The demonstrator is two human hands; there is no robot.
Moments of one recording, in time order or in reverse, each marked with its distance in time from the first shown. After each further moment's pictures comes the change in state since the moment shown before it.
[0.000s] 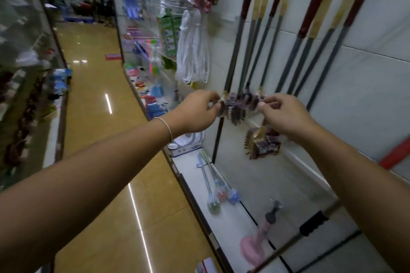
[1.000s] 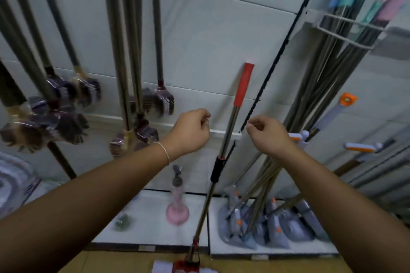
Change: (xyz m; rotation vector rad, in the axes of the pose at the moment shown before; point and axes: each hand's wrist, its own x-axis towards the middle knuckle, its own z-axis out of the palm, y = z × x) left_hand 0.140 0.110 0.267 -0.596 -0.552 0.573; right_hand -0.060 0.170 -0.050 -0.190 0.528 0.851
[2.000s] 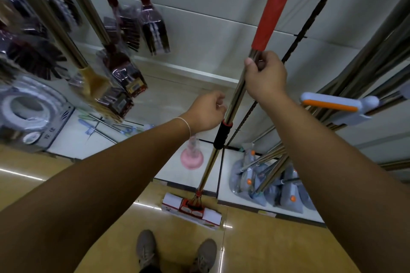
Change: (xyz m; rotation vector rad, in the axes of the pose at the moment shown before) left_hand 0.023 -0.075 0.160 -0.082 -0.250 -0.418; right_hand 0.125 0.073 0.097 0.285 0.118 -0.046
